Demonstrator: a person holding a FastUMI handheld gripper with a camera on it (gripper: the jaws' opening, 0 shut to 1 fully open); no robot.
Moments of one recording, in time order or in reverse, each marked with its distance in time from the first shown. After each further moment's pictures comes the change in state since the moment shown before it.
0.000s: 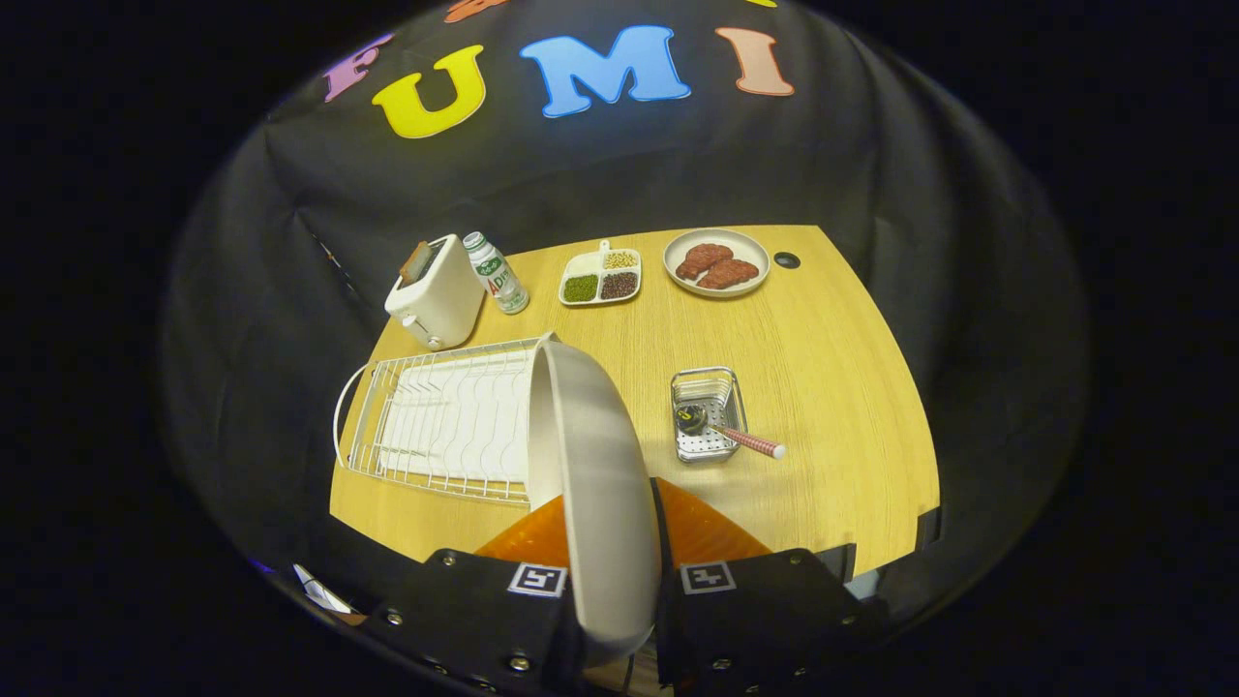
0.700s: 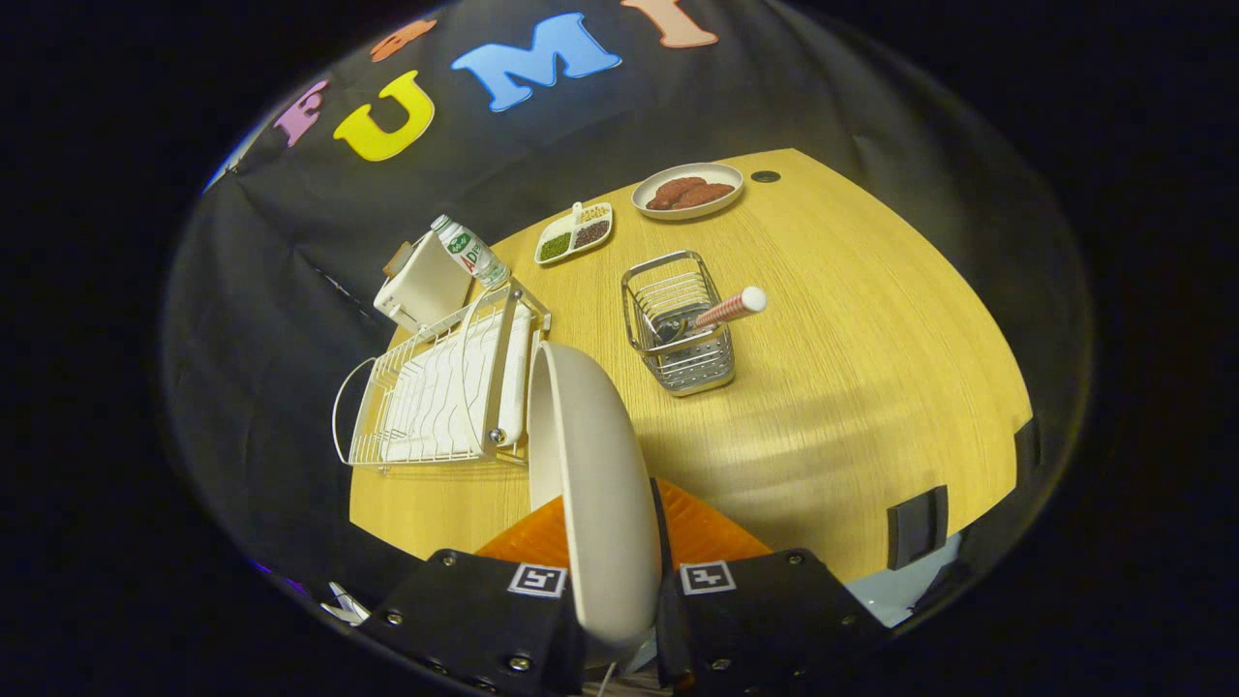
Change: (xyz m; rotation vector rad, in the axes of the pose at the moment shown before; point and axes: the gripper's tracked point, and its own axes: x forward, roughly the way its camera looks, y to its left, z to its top) arm 0.073 -0.041 -0.095 0.203 -0.020 0.161
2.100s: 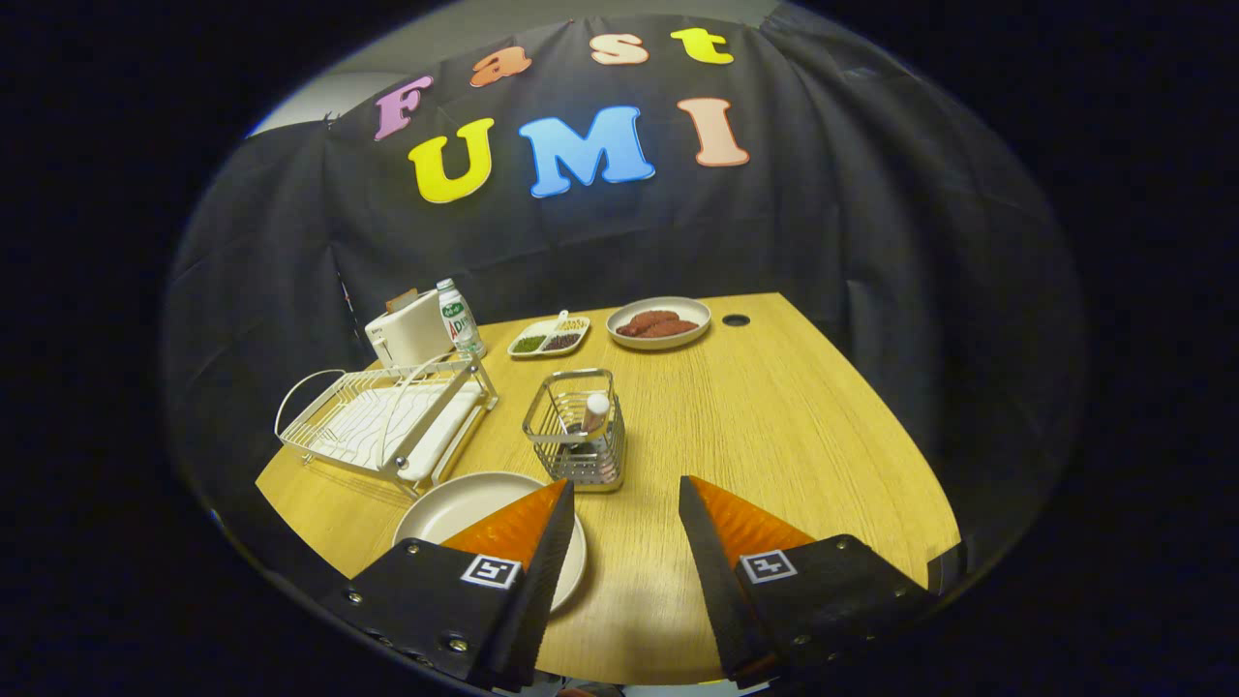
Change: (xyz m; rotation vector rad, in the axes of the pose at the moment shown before) arm -0.036 -0.080 0.067 -0.351 -0.482 -0.069
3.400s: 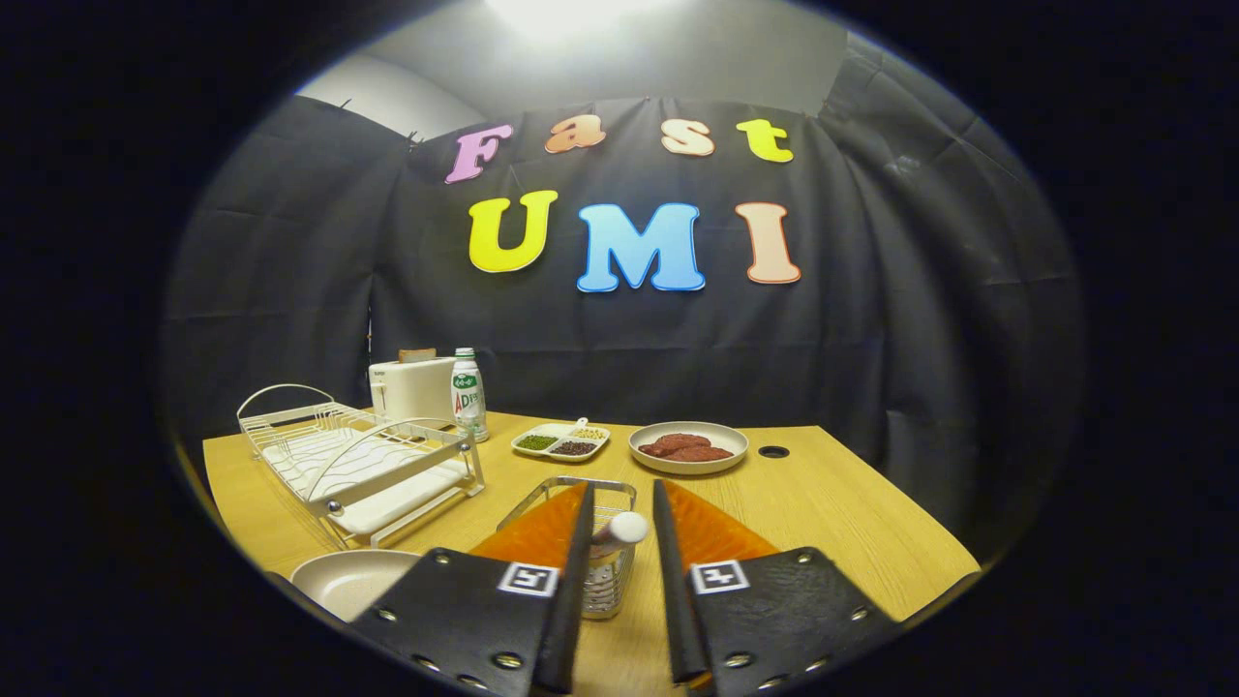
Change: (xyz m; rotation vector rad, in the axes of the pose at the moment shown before) arm 0.103 0.018 0.036 -0.158 -0.401 0.040
